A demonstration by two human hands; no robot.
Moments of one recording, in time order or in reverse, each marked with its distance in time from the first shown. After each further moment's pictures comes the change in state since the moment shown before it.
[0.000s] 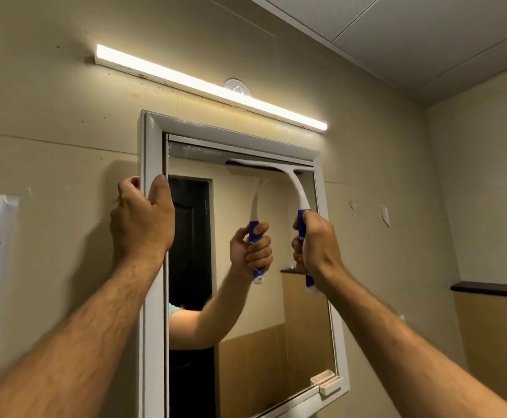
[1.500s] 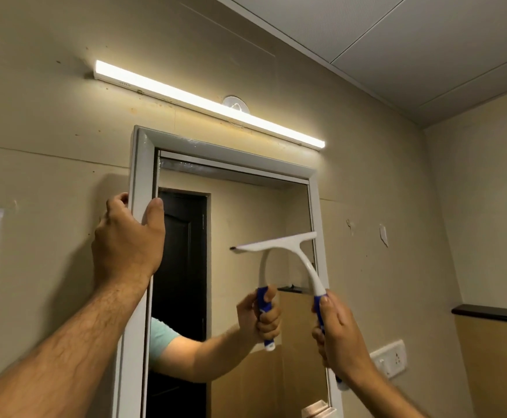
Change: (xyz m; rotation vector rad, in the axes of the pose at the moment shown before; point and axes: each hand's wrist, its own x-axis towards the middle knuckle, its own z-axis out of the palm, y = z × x) left_hand -0.002 -0.004 -0.001 0.082 0.055 0.072; right_hand -0.035 0.086 -0.057 -0.175 -0.132 -0.011
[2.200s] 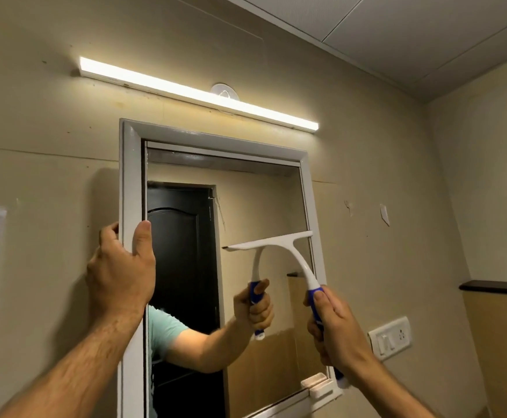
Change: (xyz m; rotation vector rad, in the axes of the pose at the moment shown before) left_hand -0.054 -0.017 -0.014 0.074 0.016 -0.038; right_hand -0.030 -0.002 -0.012 0.116 -0.079 0.118
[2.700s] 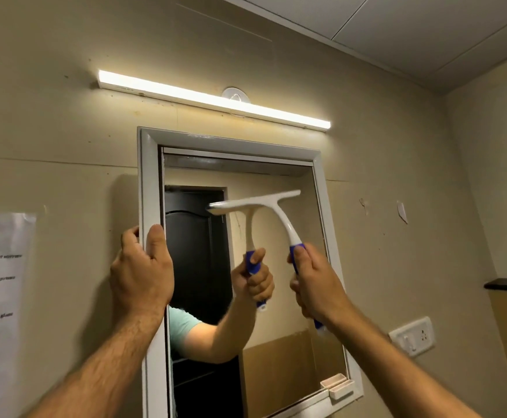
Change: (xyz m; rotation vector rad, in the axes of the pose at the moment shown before) left_hand 0.003 0.001 -0.001 -0.042 -0.017 -0.022; right_hand 0.040 -0.049 0.042 -0.108 -0.008 -0.173
